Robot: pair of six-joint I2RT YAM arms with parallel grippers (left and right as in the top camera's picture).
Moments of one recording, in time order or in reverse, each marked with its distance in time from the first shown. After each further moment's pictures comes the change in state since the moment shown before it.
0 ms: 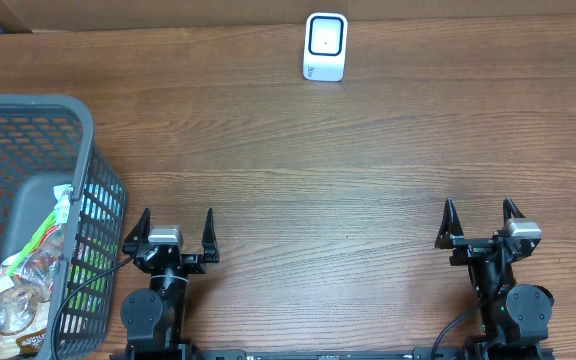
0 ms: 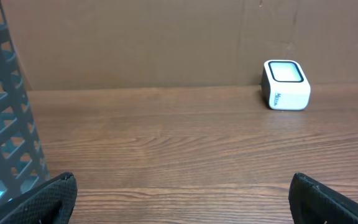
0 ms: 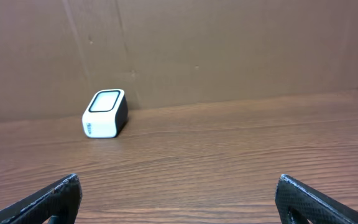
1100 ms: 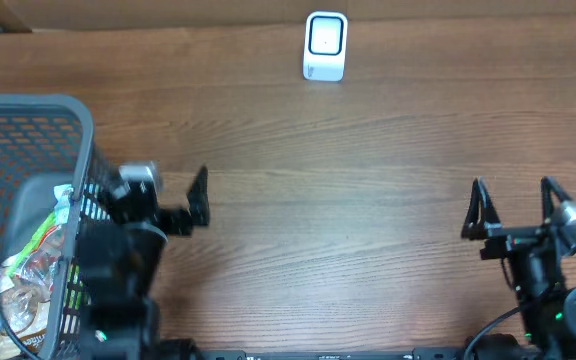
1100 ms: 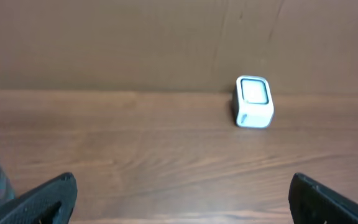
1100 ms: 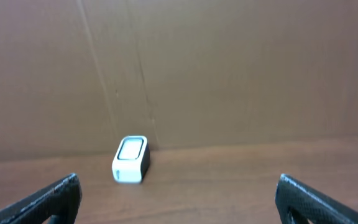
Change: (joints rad) left arm 0.006 0.623 0.660 -0.226 0.101 -0.068; right arm 0.000 0.279 0.570 -0.256 -0.039 0.022
